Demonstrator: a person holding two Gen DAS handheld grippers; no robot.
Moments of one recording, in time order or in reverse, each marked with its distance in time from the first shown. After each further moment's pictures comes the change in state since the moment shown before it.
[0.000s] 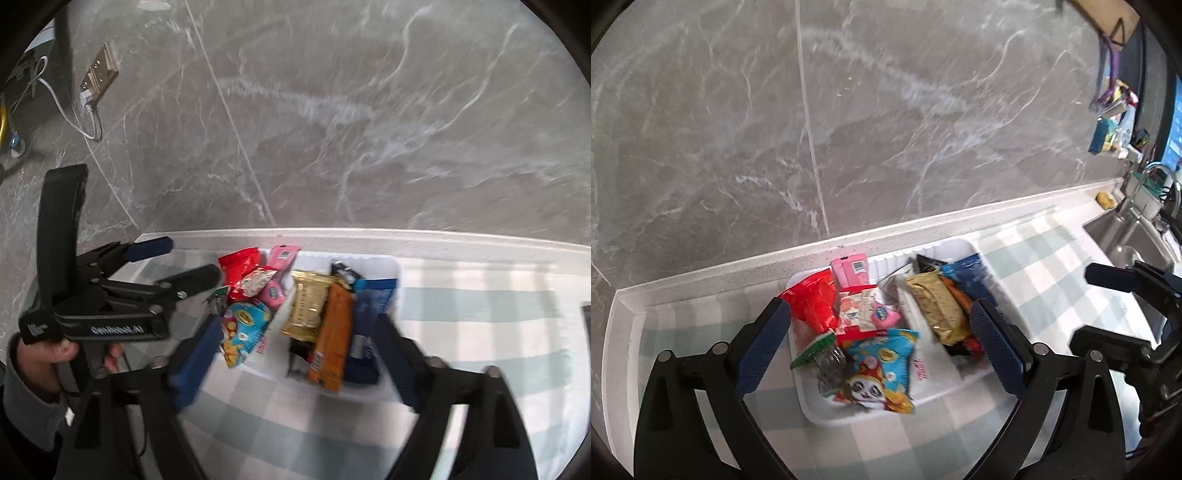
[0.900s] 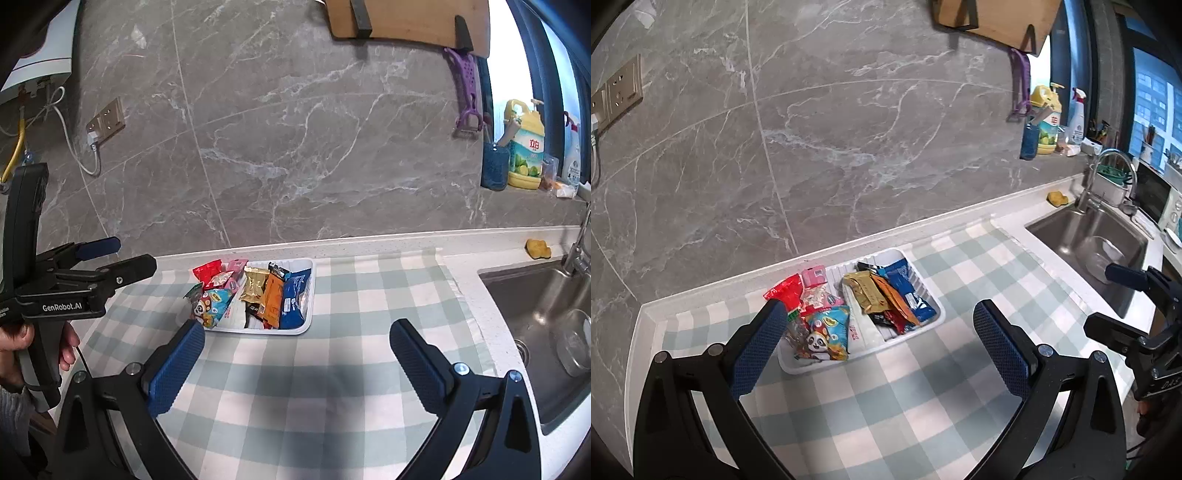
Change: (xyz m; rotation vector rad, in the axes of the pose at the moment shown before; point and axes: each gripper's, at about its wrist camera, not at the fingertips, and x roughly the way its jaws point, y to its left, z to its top) left arm -0.159 -0.089 -0.048 0.109 -0.125 -0.029; right arm -0.161 0.004 -0.080 0.054 -0.178 -0.210
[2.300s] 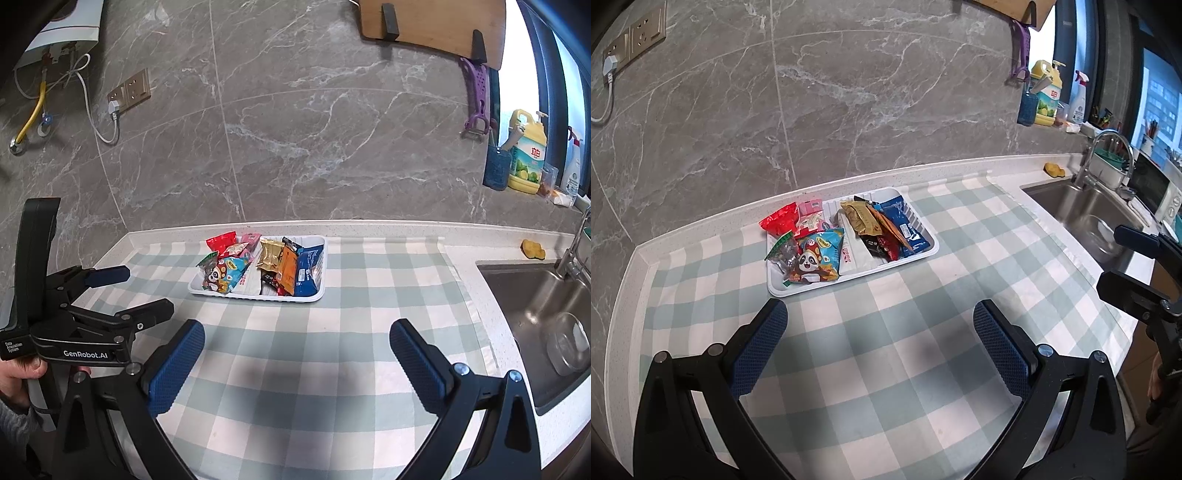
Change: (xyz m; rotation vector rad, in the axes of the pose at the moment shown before) left arm -0.006 0.008 -0.085 -0.047 0.115 -0.028; right arm -0.015 0.033 -0.033 -0.066 0.046 0.005
